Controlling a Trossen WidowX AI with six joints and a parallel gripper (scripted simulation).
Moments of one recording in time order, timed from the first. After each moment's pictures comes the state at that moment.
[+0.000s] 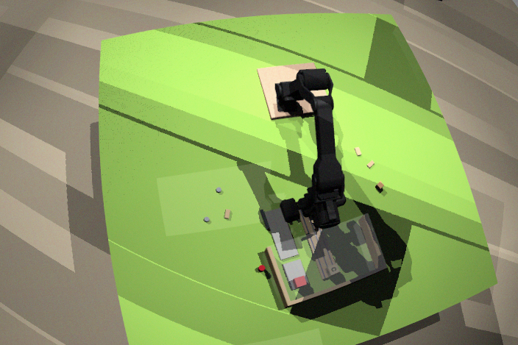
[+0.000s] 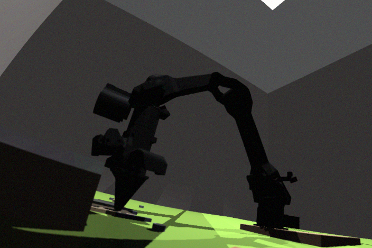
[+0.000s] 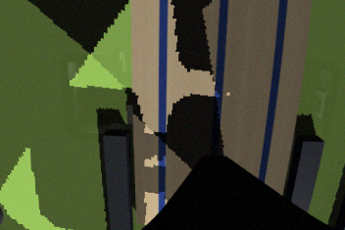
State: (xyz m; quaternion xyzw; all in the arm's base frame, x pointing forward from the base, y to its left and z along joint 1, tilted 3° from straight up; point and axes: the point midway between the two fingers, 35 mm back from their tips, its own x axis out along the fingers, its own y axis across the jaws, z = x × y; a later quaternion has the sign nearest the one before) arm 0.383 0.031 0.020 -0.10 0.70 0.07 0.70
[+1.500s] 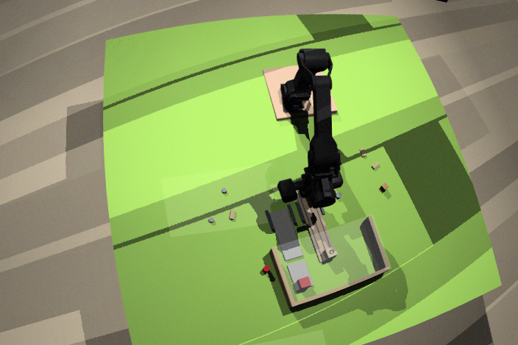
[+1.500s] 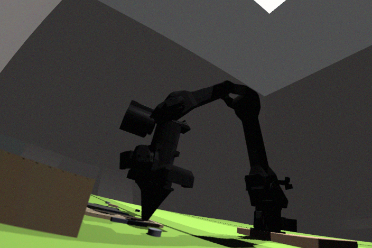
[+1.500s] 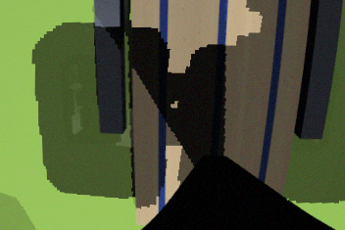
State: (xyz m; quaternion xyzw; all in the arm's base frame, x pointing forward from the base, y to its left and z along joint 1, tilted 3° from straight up) arm 0.321 0.014 0.020 -0.10 0.70 0.07 0.70
